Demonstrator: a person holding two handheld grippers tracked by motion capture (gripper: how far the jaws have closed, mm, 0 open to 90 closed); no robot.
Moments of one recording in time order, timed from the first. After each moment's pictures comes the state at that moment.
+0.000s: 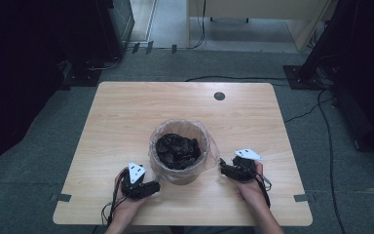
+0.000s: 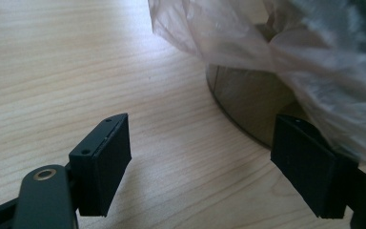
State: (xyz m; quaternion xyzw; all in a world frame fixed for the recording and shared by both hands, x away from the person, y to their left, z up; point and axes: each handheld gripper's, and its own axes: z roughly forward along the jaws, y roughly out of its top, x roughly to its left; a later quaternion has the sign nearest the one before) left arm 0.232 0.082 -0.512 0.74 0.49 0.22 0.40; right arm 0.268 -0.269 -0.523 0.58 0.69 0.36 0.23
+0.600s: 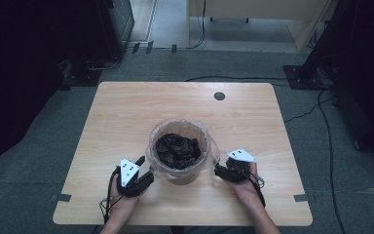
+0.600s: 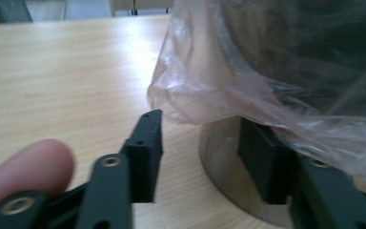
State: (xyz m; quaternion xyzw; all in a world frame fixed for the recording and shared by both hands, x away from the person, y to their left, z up) left arm 0.226 0.084 -0.475 0.70 0.46 0.27 0.48; right arm 0.263 -0.246 -0.513 0.53 0.71 0.39 0.23
